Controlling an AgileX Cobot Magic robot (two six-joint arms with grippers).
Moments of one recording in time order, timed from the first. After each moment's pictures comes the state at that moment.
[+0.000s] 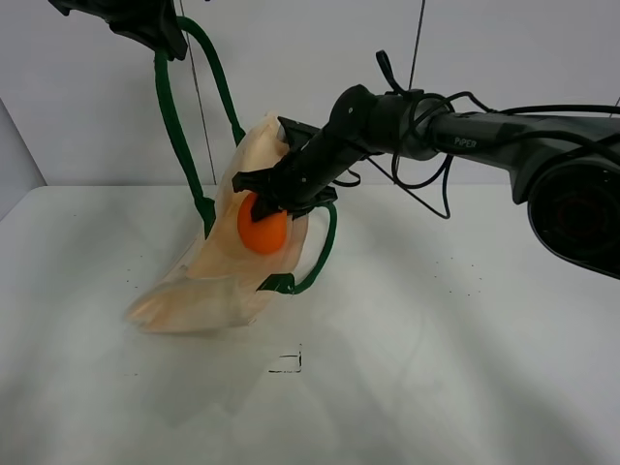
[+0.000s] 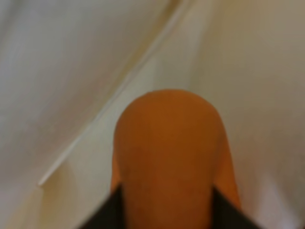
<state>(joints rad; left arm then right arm) -0.32 1.86 -2.16 0.00 1.18 -0.14 0.53 2.31 -1.91 0.60 0.76 -0.11</state>
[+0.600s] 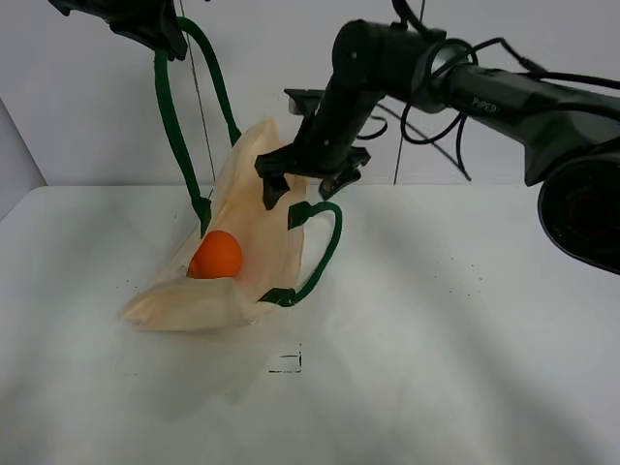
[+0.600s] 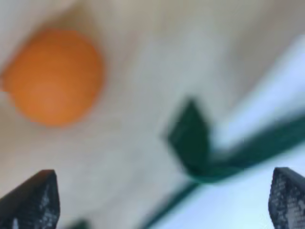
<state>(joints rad) -0.32 1.86 -2.16 0.00 1.18 -0.14 0.53 2.27 -2.16 0.16 1.17 0.07</state>
